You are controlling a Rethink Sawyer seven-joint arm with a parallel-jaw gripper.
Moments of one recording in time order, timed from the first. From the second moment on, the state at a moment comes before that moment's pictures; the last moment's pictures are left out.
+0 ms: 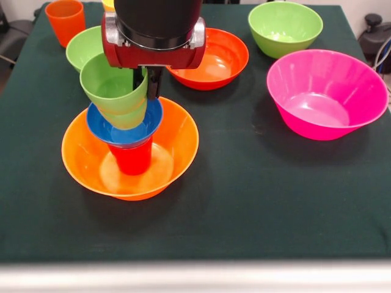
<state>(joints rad) -0.19 -0.20 -0.21 0.61 0.03 1.29 1.37</state>
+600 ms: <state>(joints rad) -0.19 -0.21 -0.21 0.68 0.03 1.22 1.37</state>
